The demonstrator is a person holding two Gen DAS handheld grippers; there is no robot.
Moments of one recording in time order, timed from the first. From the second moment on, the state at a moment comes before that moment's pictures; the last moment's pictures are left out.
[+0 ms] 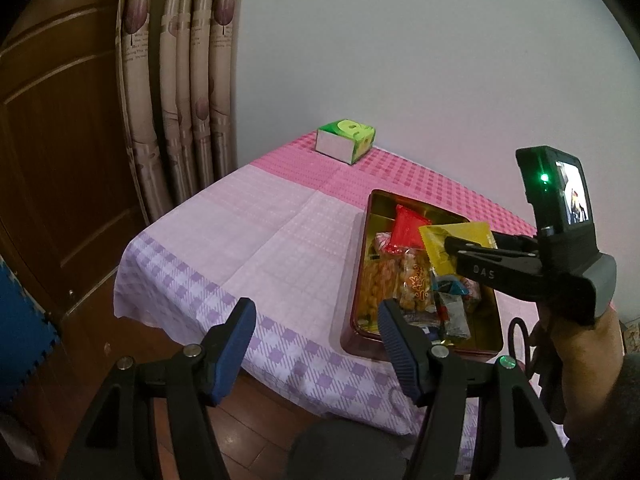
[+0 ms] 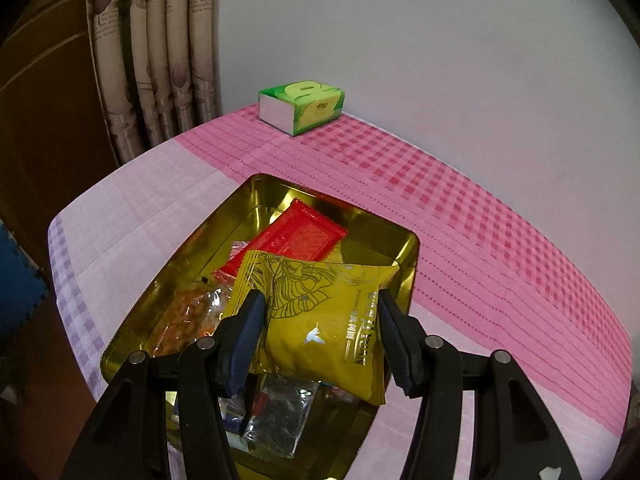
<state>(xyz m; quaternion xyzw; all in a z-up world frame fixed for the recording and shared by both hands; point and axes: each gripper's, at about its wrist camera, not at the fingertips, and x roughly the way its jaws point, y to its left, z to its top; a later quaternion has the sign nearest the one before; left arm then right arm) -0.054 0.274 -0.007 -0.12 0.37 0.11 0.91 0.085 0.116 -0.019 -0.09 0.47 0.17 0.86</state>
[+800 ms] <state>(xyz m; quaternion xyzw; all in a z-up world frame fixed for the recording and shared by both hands) -0.062 0.234 0.017 -0.03 0.33 0.10 0.94 -0.004 0.033 0.011 -0.07 0.43 0.06 0.90</state>
